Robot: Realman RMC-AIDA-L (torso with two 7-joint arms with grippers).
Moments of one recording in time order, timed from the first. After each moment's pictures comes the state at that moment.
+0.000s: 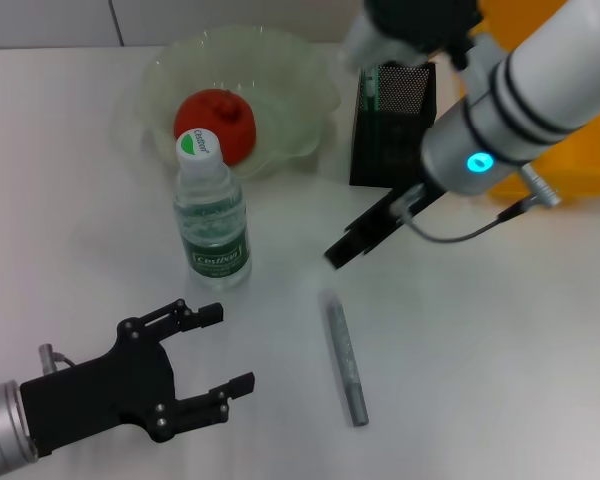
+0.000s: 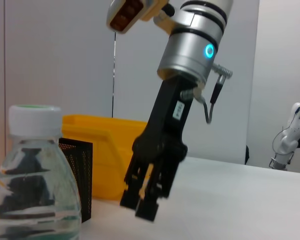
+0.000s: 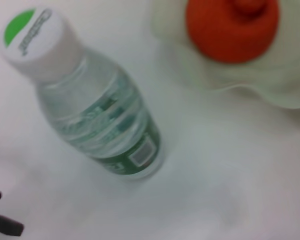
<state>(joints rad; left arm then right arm) -0.17 -2.04 1.30 0.45 1.35 1.54 -0.75 0.79 2.09 -1.61 -1.18 -2.44 -1.40 2.87</state>
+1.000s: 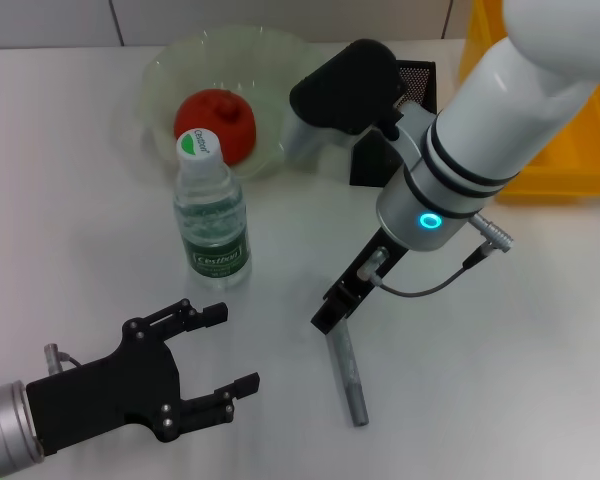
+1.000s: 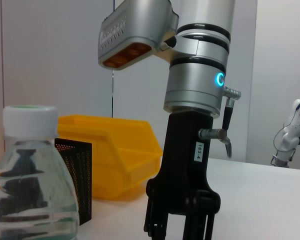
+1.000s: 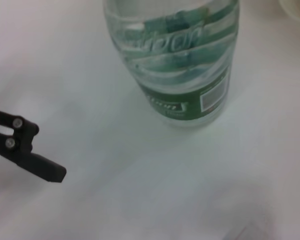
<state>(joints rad) -0.17 -2.04 1.30 0.44 1.35 1.53 -0.72 0.89 2.09 -1.81 -1.02 -2.36 -1.35 2.87</state>
